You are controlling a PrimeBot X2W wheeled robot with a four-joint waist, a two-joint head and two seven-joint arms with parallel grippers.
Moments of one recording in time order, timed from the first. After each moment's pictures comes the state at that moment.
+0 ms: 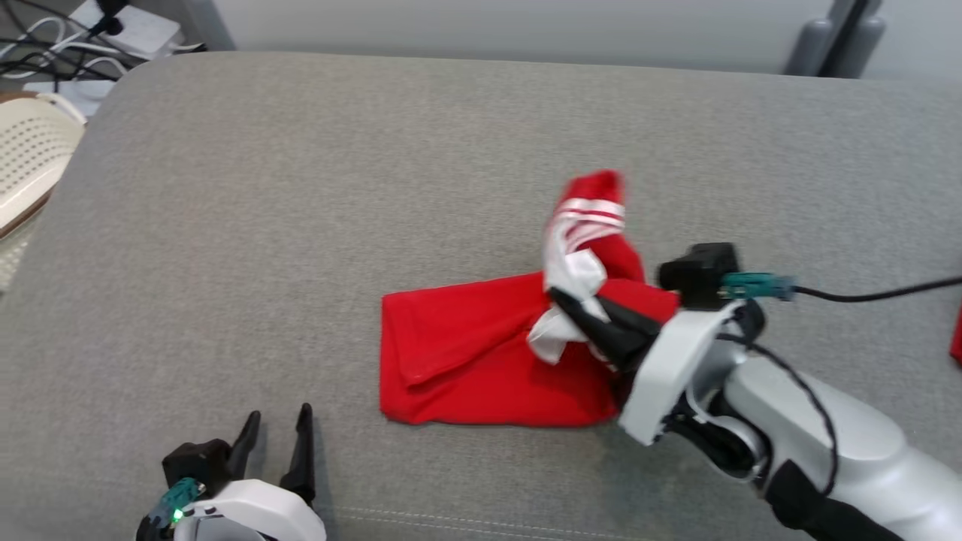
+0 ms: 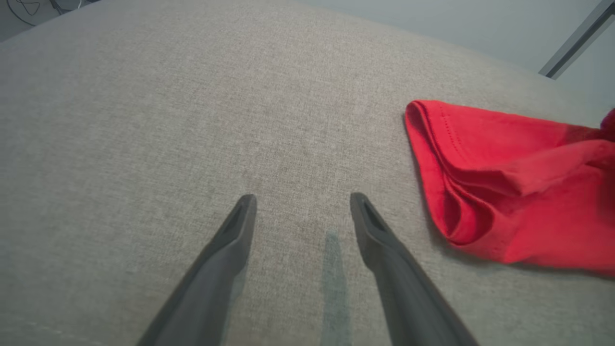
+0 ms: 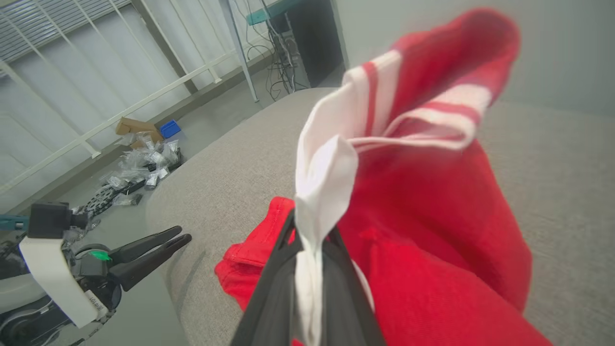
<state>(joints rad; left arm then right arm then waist) -0.17 0.03 -0.01 0.65 -0.29 -0.09 -0.26 -0.76 -0.37 1.07 0.38 1.03 0.13 -0.11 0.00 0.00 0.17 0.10</state>
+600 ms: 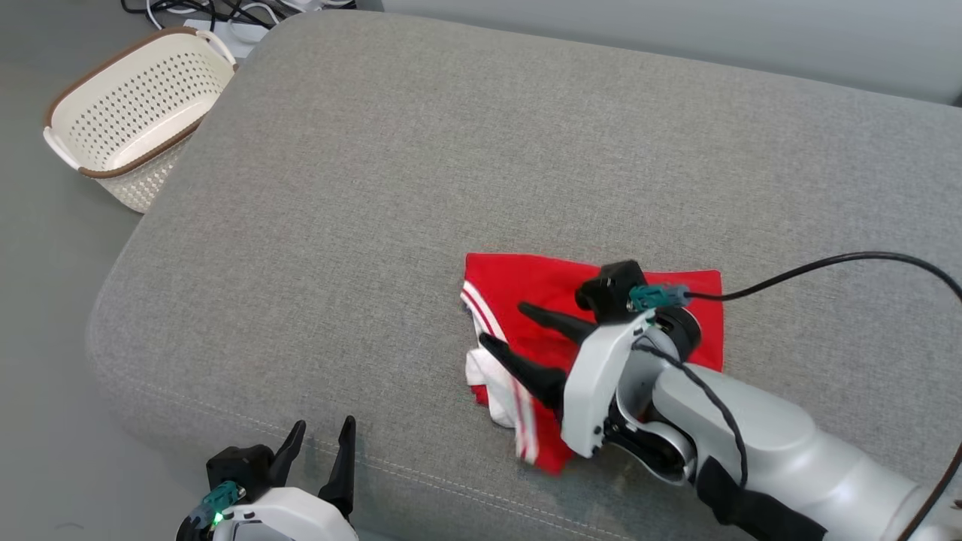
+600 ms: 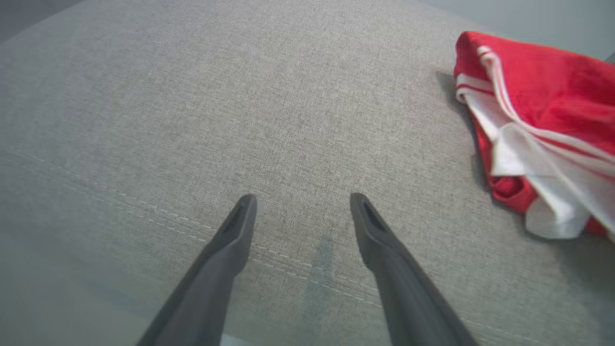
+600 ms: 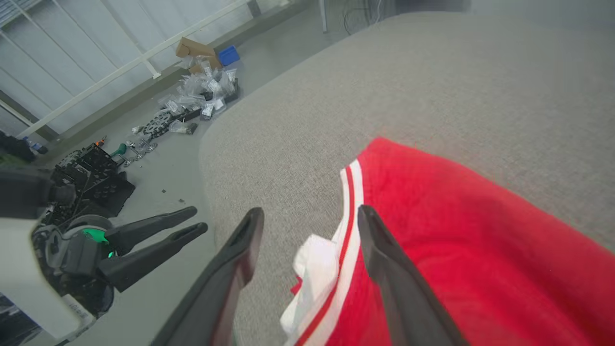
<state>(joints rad) -0.17 0.03 -0.18 0.67 -0.38 -0.08 -0.26 -0.85 -0.21 1.27 0.62 1.06 0.13 -0.08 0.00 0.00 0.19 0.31</state>
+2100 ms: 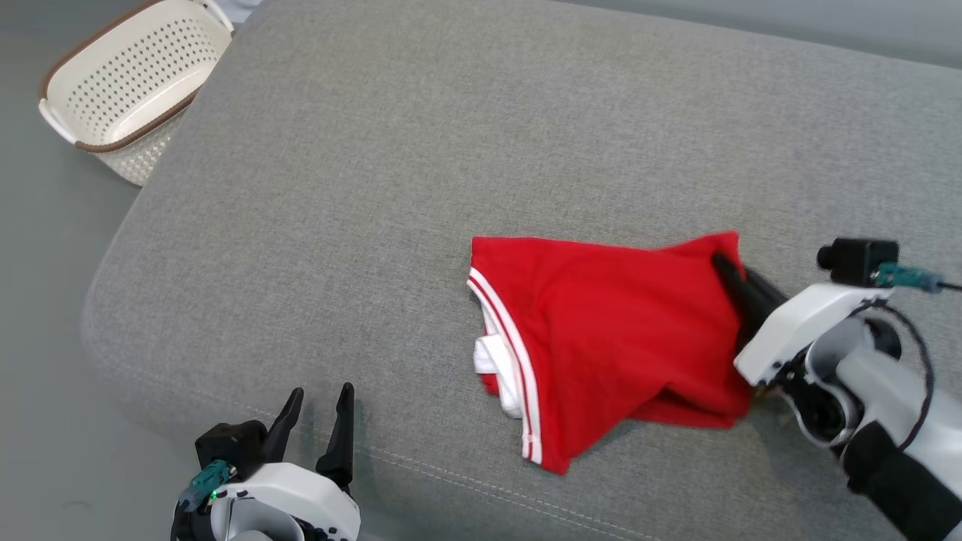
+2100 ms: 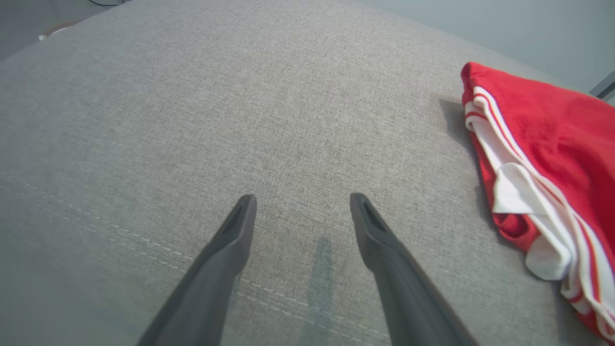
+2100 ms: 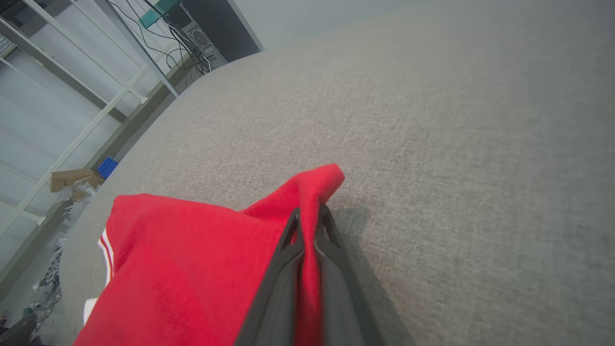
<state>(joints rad) -0.19 0.03 -0.17 0.60 -0.41 -0.07 -0.26 -0.74 -0.37 0.94 0.79 1.22 0.13 -0.21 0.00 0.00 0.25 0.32</state>
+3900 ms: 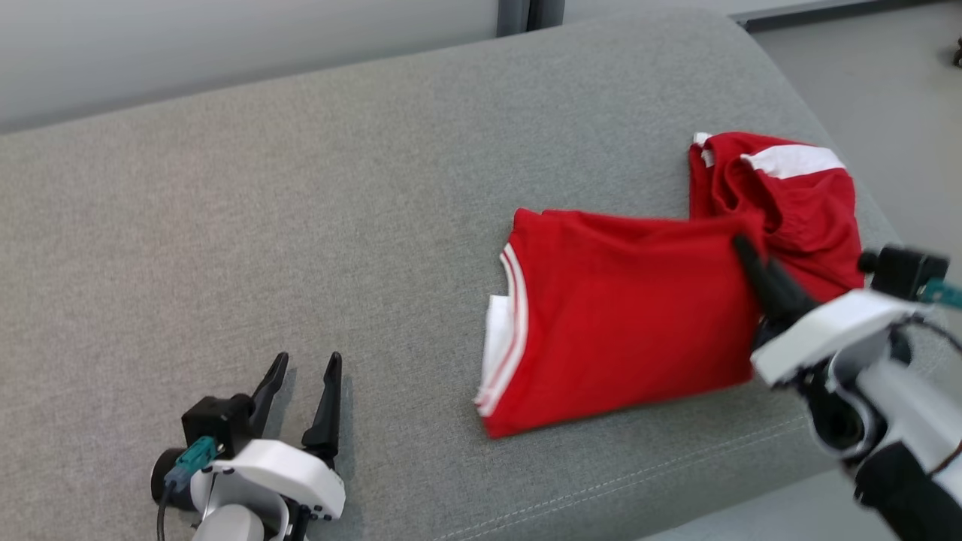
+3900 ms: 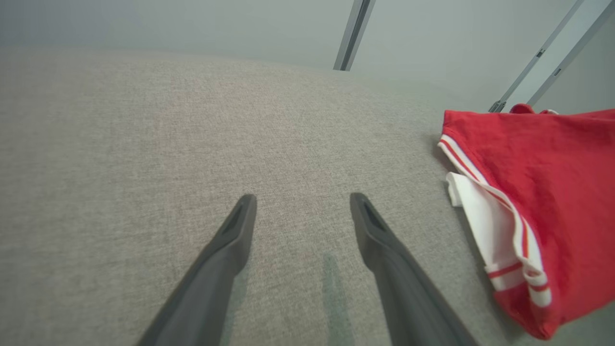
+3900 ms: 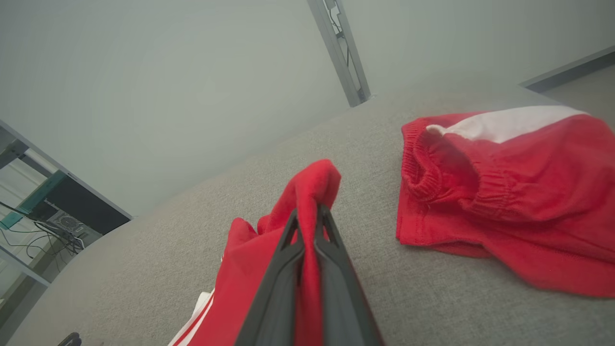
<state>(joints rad) -0.20 0.04 -0.09 0.53 -0.28 -0.11 -0.26 -0.57 -0.40 0.70 0.54 1.18 0.13 -0.25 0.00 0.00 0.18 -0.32</state>
